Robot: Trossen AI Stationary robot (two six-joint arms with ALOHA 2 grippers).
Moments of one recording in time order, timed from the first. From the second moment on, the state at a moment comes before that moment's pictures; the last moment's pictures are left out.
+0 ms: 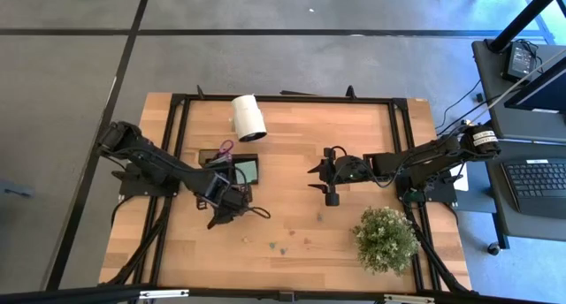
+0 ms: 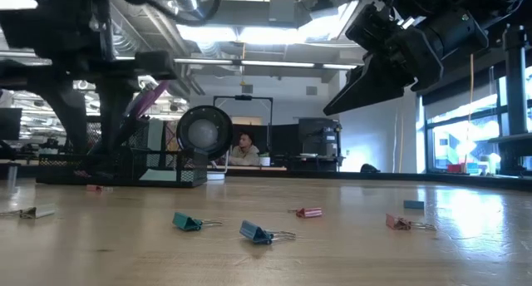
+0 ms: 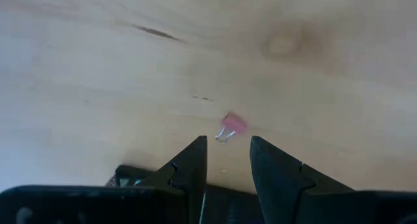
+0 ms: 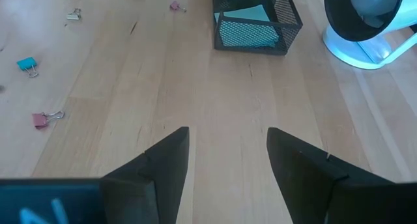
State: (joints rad) left arm -0.36 1.53 0.92 -0.83 -0.16 1.04; right arm 0.10 1.38 0.60 0.20 0.14 -0.06
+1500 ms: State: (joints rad) left arm -0.29 1.64 0.92 -0.76 -0.13 1.39; right arm 0.10 1.38 0.60 0.20 0.14 -0.06
